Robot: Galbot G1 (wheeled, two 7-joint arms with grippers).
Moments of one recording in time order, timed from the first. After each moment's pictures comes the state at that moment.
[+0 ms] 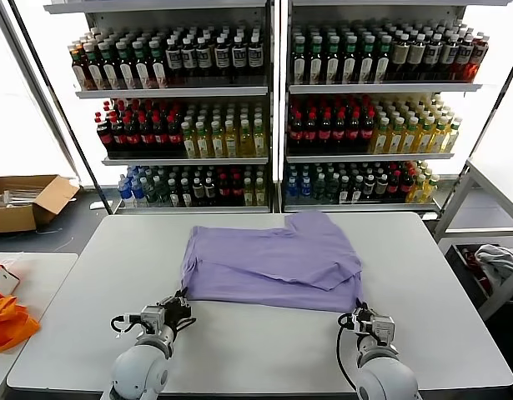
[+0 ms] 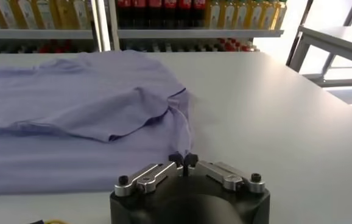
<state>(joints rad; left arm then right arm) 1.26 -1.27 -0.37 -1.86 -0.31 0.55 -0.20 -1.37 1.27 0.37 2.05 0.42 -0.58 0.51</state>
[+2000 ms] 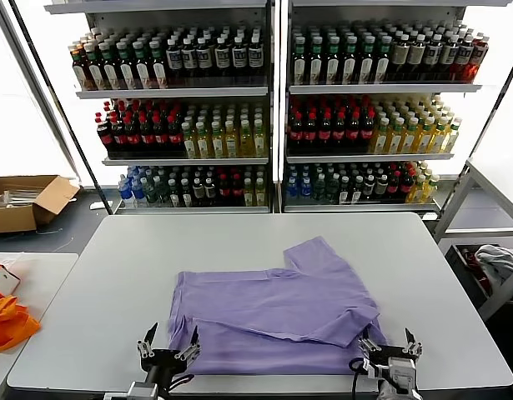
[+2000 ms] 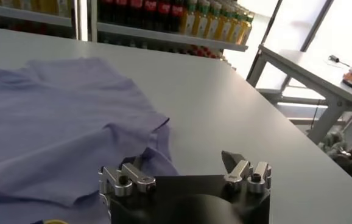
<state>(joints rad) 1.69 -1.34 -0.36 -2.19 -0.03 0.35 -0.25 -1.51 1.31 0.40 2.12 0.18 -0.58 0.50</state>
